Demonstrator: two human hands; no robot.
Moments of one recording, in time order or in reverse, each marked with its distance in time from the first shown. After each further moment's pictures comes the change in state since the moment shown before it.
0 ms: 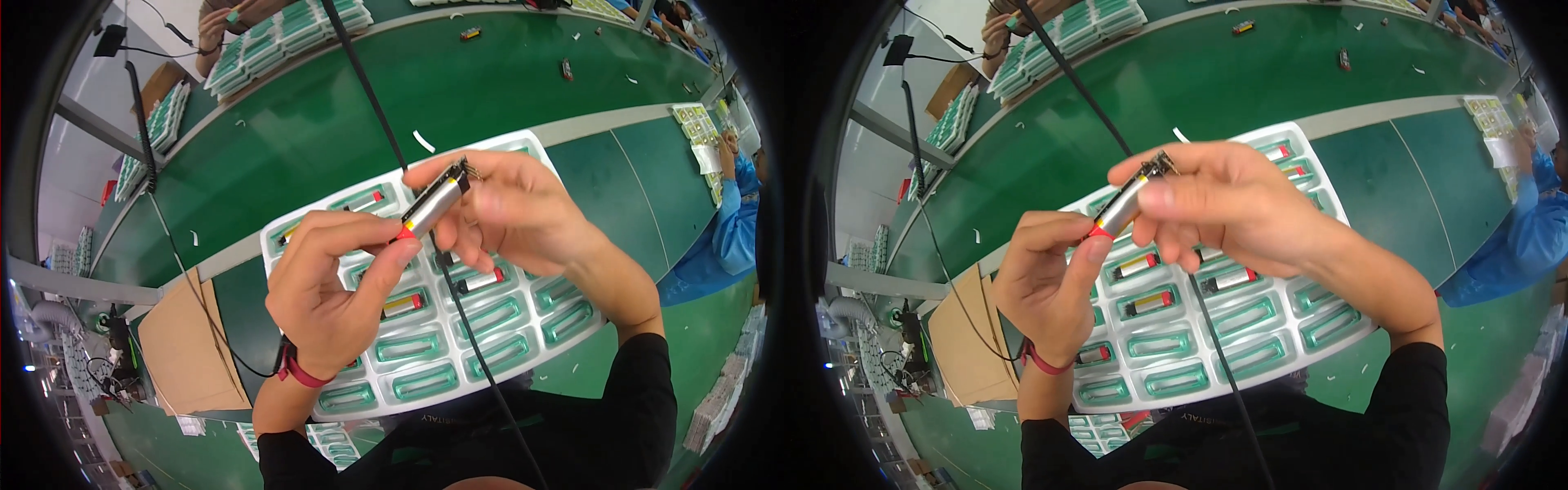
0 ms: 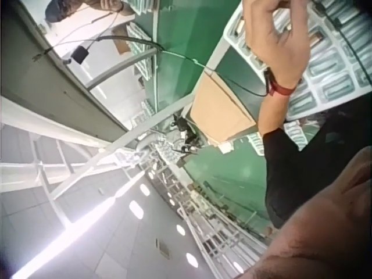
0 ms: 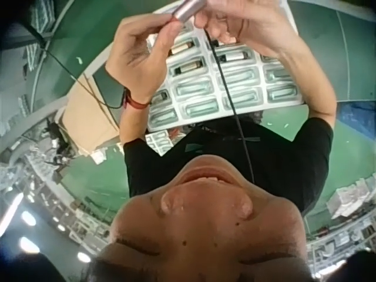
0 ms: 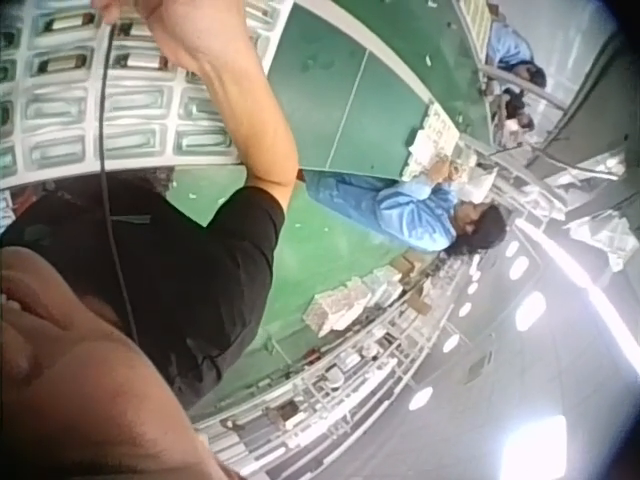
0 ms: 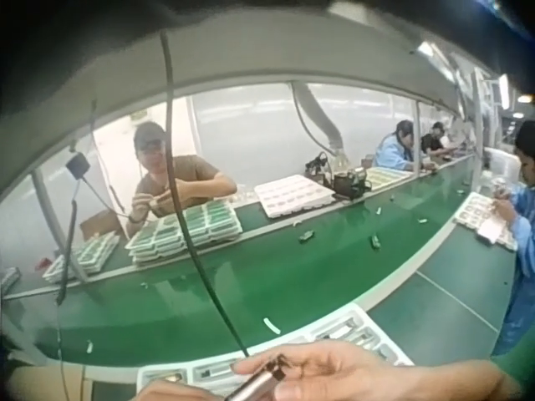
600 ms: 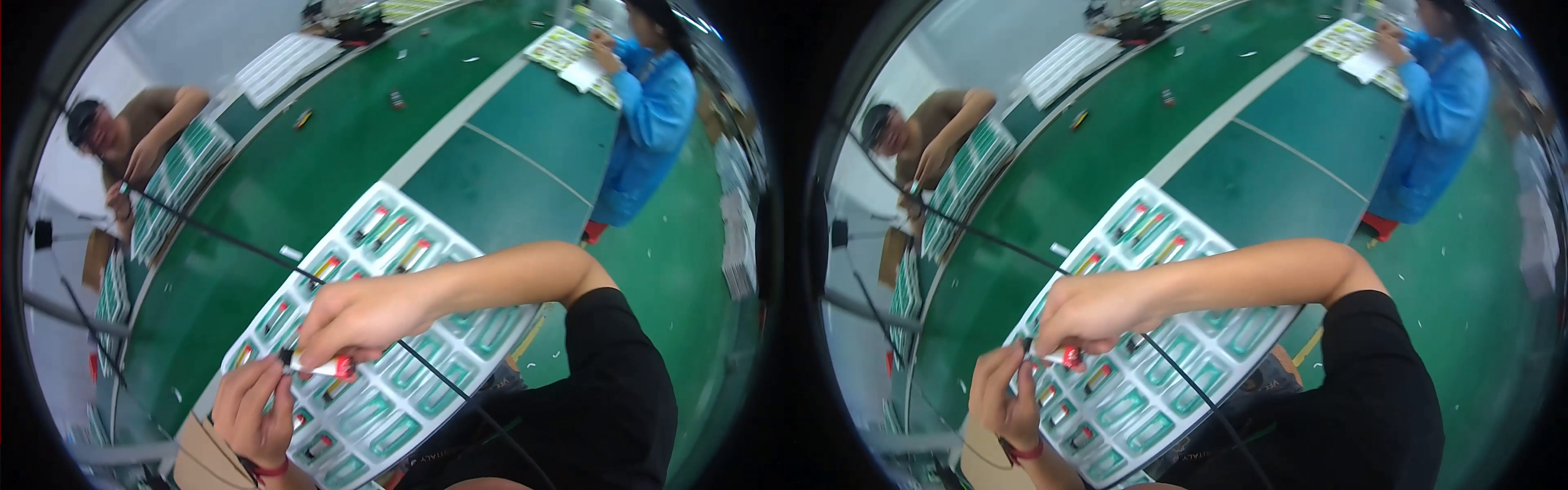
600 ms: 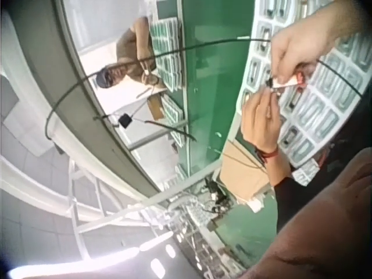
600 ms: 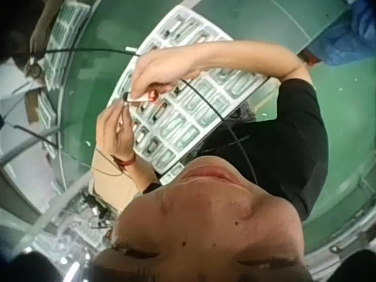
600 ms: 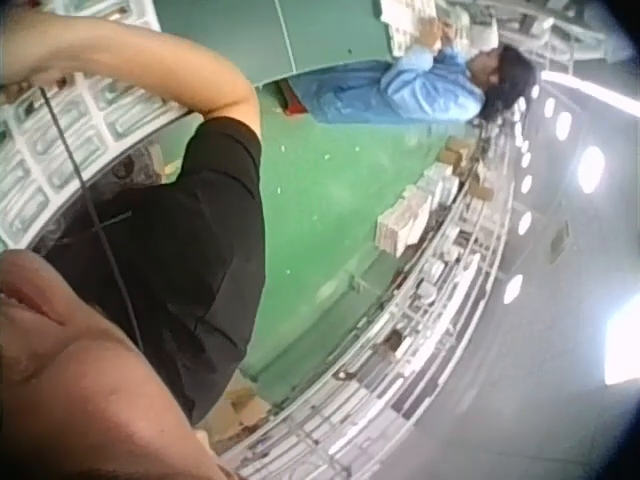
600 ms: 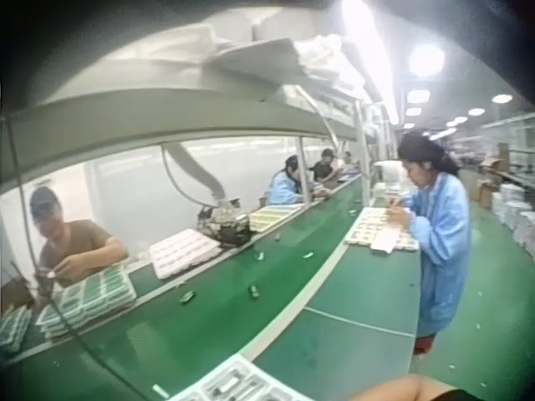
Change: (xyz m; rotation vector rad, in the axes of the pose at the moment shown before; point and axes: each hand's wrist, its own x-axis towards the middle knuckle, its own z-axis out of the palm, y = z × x) left_hand 0.007 0.018 -0.023 0.552 -0.339 0.371; right_hand -0.004 0.013 -0.002 -0.187 -0.207 0.202
